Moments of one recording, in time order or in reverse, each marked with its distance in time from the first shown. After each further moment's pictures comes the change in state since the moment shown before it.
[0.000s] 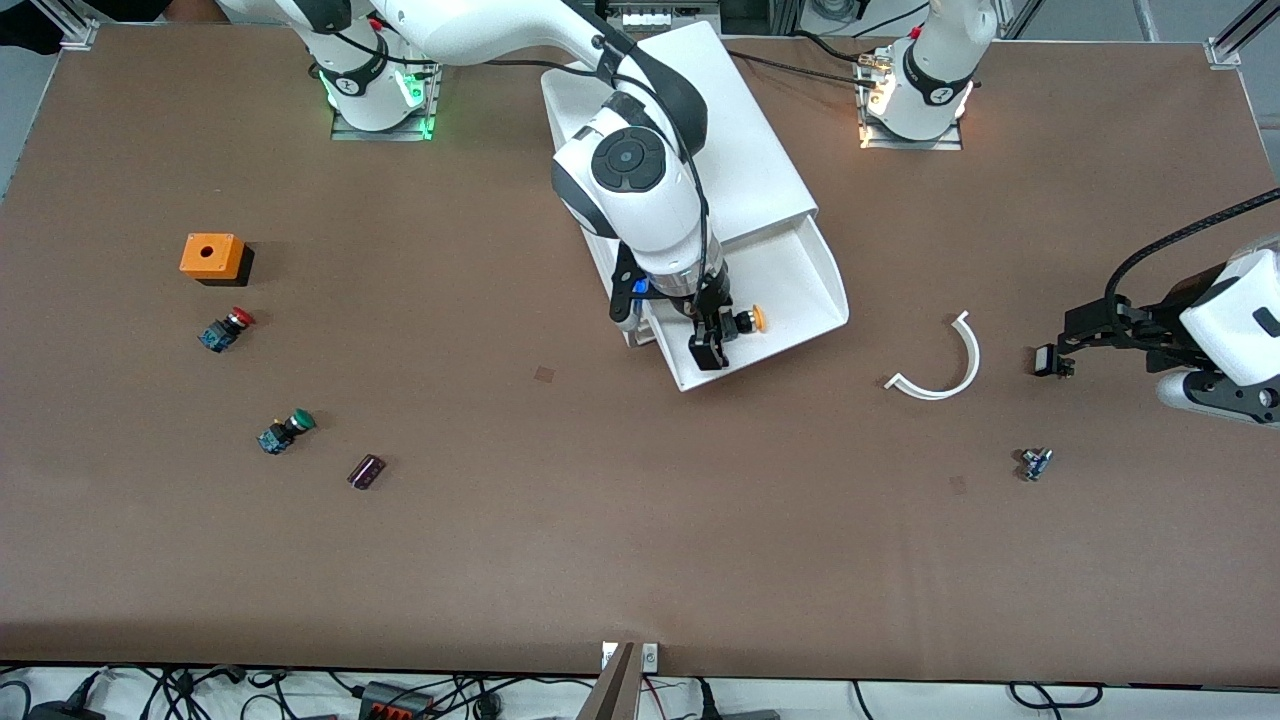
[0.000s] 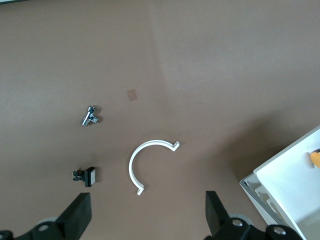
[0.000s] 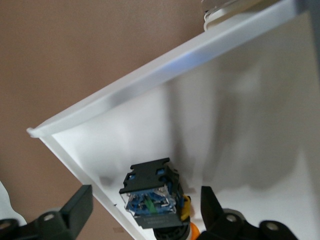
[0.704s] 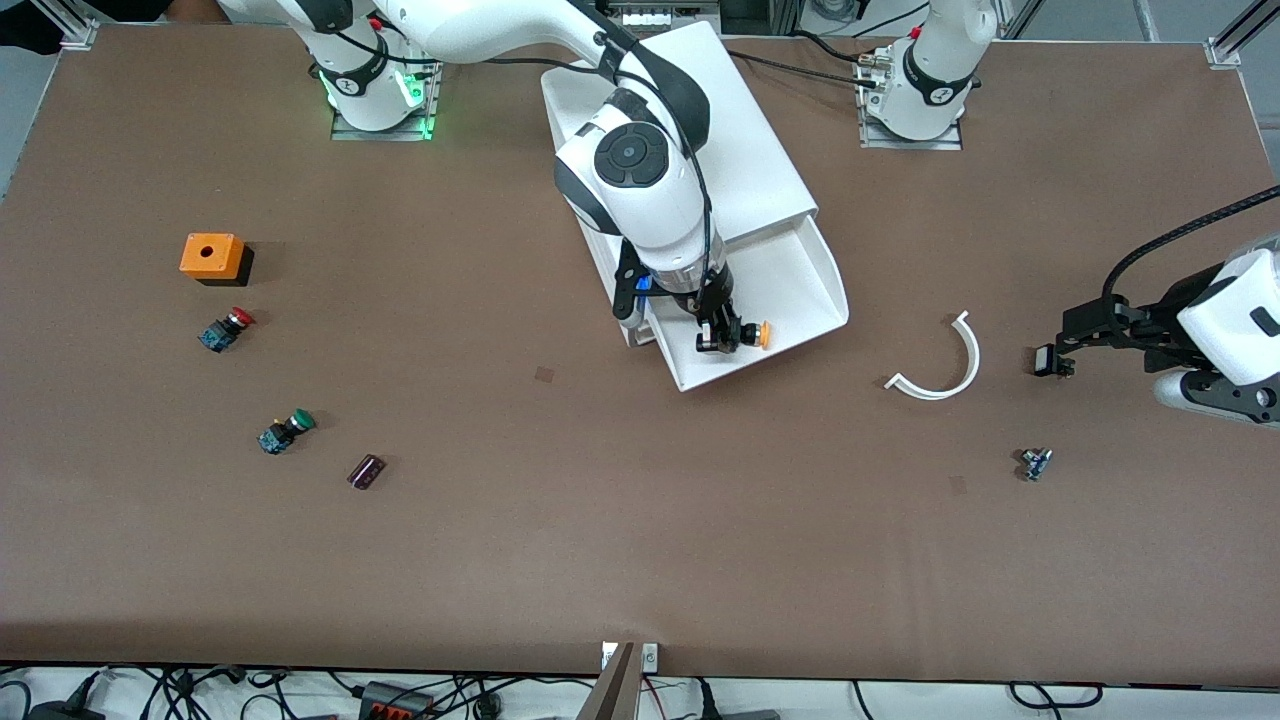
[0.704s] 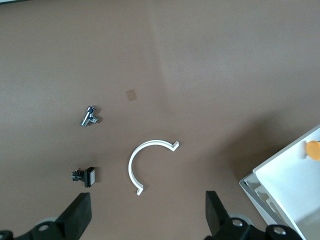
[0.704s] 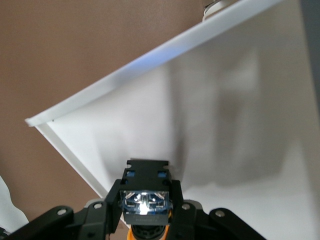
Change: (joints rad) left arm -0.001 0.000 -0.001 0.000 0.000 0.000 0.000; right arm 0.005 0.000 0.000 0.008 0.000 0.002 0.000
